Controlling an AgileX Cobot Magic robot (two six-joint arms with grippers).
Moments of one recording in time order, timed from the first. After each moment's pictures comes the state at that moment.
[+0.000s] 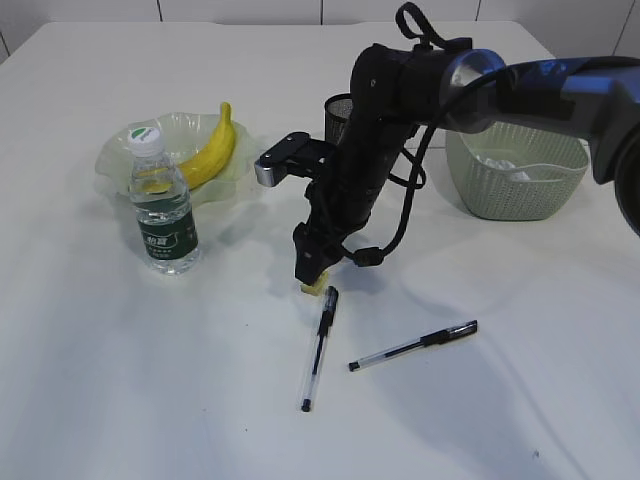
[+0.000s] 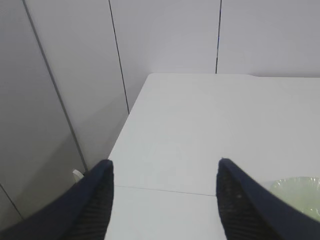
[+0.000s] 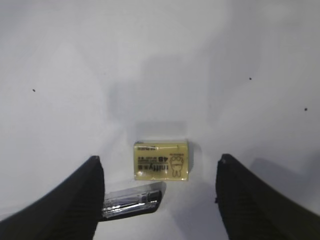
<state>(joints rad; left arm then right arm) 0.18 1.30 -1.04 -1.83 -0.08 1.84 0.44 2.38 -2.00 0.31 1.11 -0.78</state>
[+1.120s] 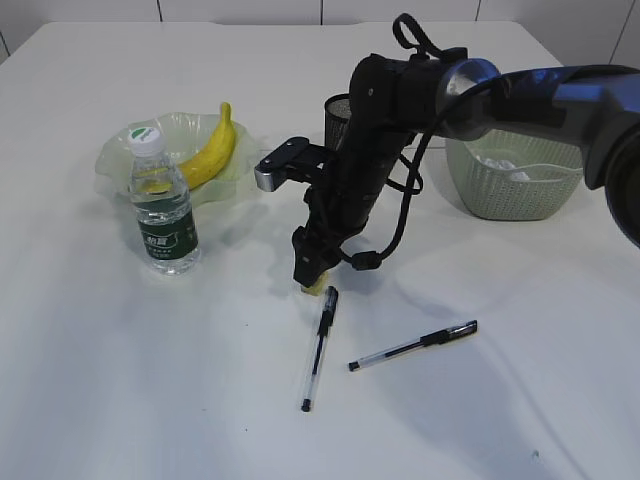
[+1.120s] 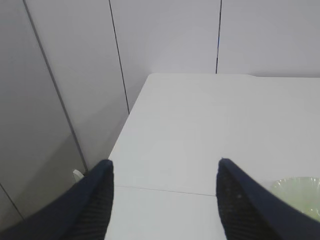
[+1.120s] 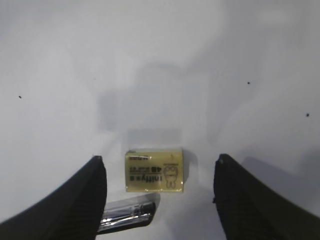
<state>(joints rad) 0.18 1.30 -1.04 -1.83 -0.08 1.84 0.44 2.40 -2.00 0.32 1.08 -0.78</state>
